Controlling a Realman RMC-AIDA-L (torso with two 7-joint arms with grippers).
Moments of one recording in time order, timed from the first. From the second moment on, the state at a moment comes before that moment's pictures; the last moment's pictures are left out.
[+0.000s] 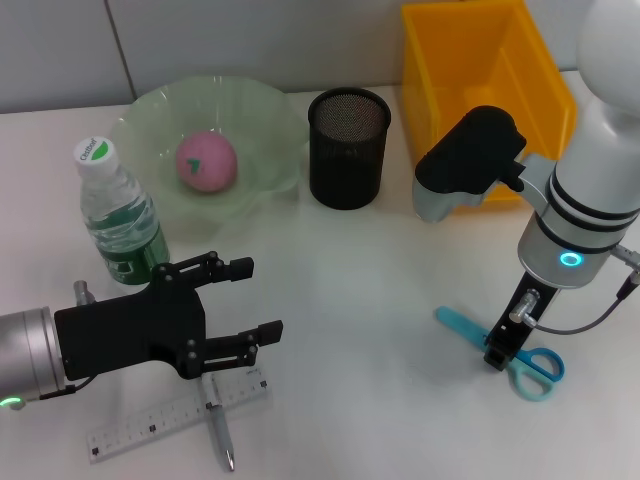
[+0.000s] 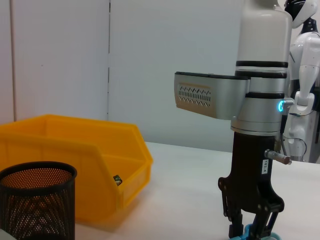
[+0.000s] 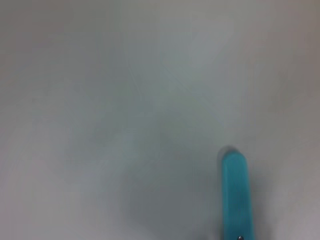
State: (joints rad) left arm -0.46 -2.06 0.99 0.48 1.69 1.53 -0.99; right arm 0.74 2.09 -1.57 -1.10 -2.75 -1.62 2.74
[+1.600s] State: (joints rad) left arm -0.45 -2.07 0.99 0.48 1.67 1.54 -0.99; right arm 0.65 2.08 -1.30 -1.44 -2.60 -1.69 2.66
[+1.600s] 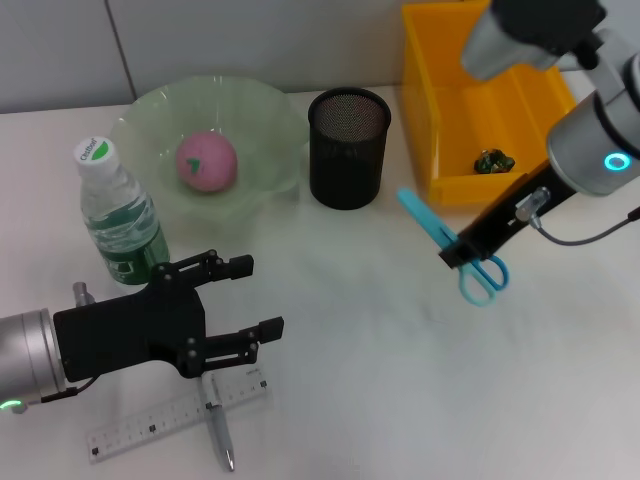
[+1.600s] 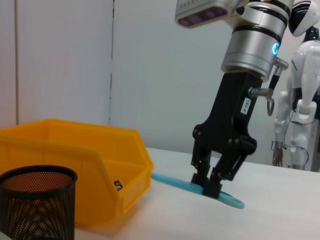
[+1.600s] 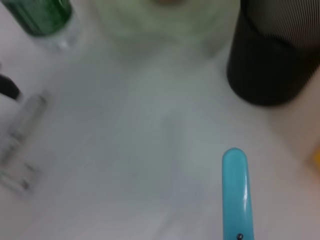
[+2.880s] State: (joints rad) left arm -0.45 -2.07 0.99 0.40 1.56 1.54 -0.99; right arm 0.58 2.06 -0.70 -0.90 -1.67 -1.53 1.68
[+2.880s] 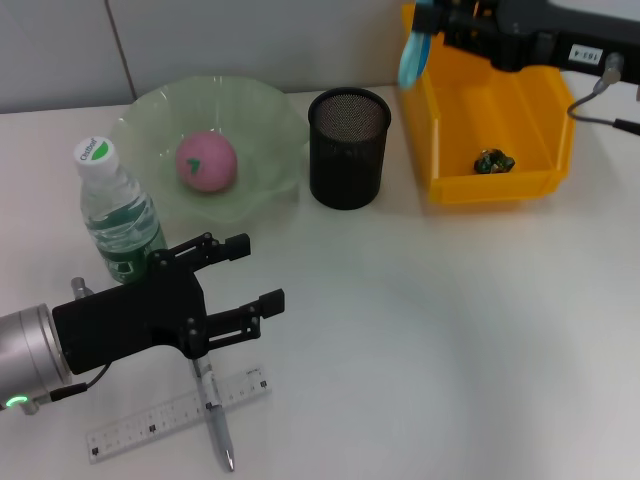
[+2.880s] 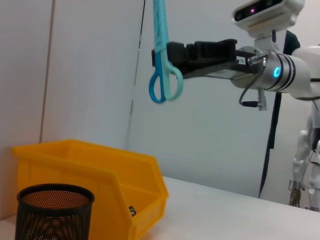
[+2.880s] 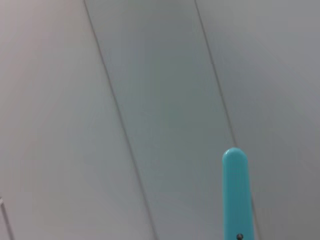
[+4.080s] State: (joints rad) left arm -0.45 -2.07 1.00 0.35 1.52 1.48 -0.92; right arm 0.54 2.08 -0.72 -0.97 -1.58 -1.26 0.71
